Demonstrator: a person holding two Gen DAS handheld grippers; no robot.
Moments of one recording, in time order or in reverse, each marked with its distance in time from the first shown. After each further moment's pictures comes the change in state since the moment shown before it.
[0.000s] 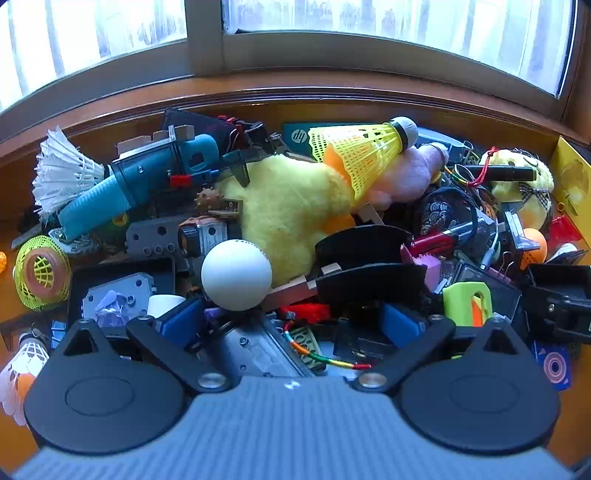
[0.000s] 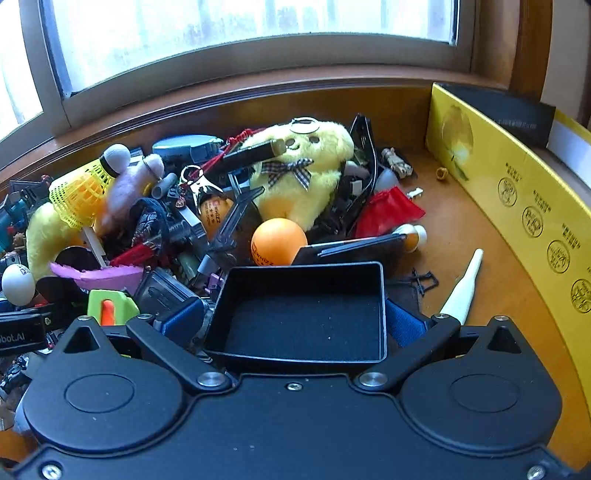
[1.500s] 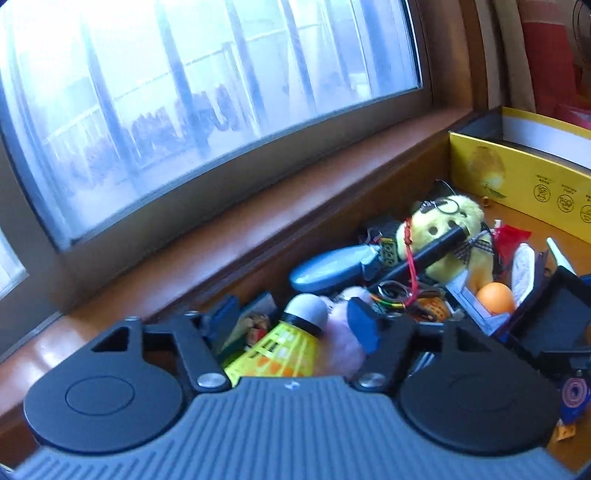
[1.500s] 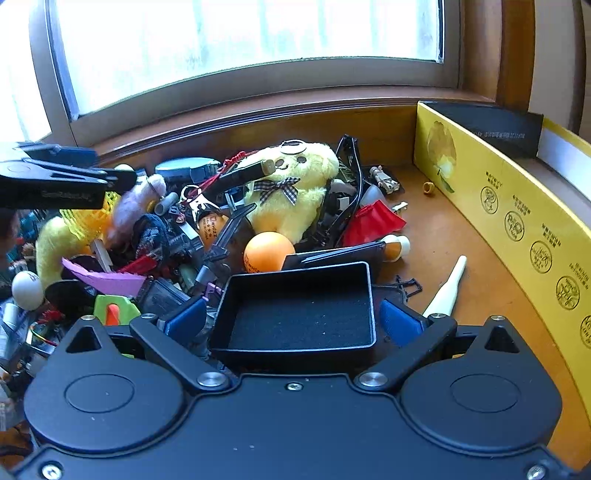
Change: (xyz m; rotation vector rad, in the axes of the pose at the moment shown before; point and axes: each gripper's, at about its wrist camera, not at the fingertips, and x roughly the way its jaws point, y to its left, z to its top) left arm 0.033 -0.057 0.094 0.542 -0.263 -0.274; right arm -0.022 -0.011 -0.012 0.019 -0.091 0.017
